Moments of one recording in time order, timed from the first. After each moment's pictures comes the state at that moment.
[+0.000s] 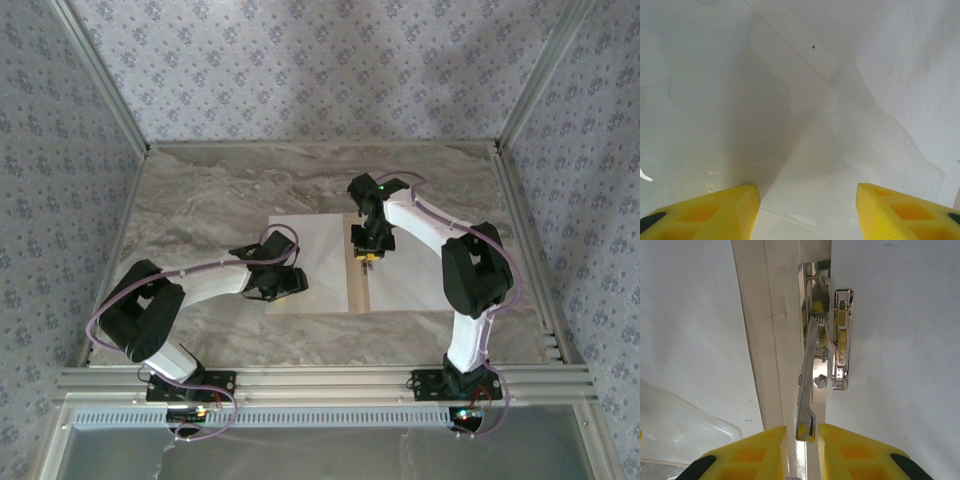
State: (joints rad) left arm -0.73 1.57 0.79 -0.39 0.12 -0.94; right arm 0.52 1.87 1.46 -1.08 -0.12 0.51
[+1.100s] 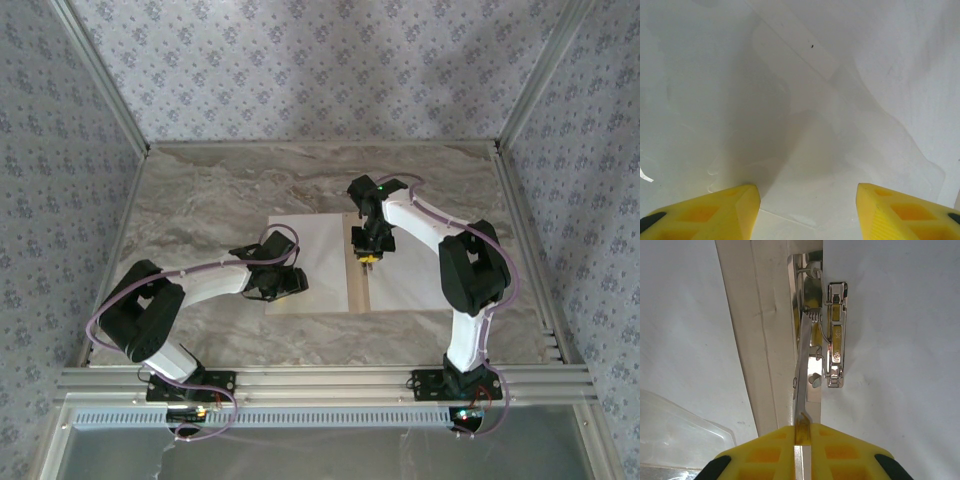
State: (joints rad) left arm -0.73 1.57 0.79 -0.39 0.12 -0.94; right arm 0.52 1.90 1.46 -1.09 -0.11 0.50
